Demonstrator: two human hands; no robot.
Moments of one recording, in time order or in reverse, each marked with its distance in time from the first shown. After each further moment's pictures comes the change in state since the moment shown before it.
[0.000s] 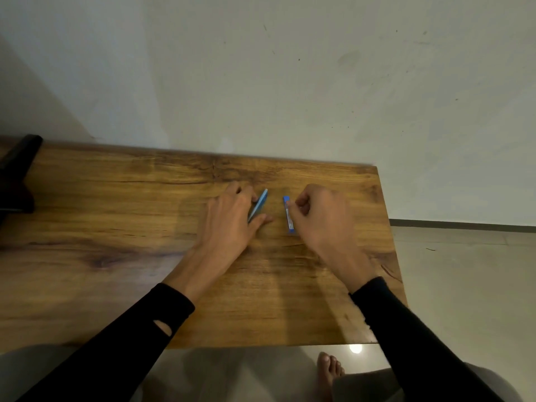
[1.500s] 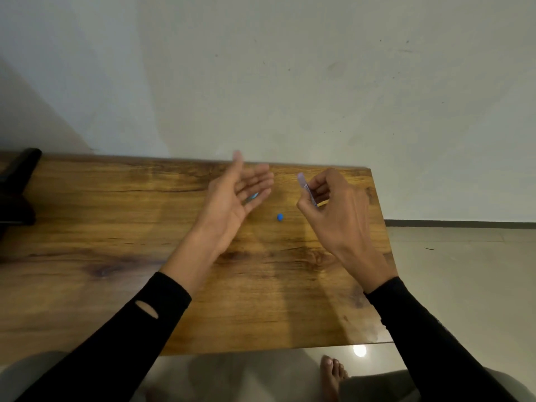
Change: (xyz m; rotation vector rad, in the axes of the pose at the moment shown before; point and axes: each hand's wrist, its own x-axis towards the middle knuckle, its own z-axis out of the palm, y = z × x) left_hand 0.027 0.005 -0.013 -1.635 -0.212 -0.441; right_hand -0.001 0.009 -0.028 0.207 0.256 -0.139
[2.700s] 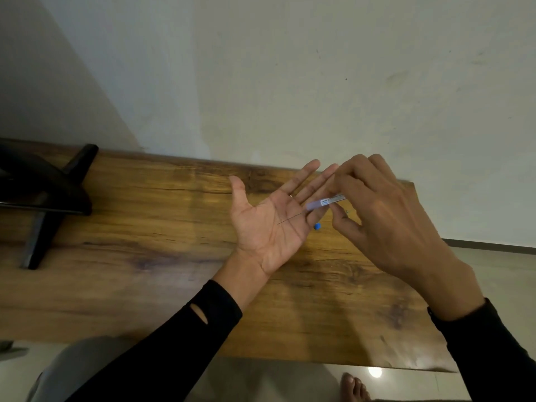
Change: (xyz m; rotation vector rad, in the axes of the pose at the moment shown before) left_hand -0.027 0.001 0.014 -0.644 -0.392 -0.055; right_hand 0.019 -0.048 -0.043 -0.330 -0.282 -0.594
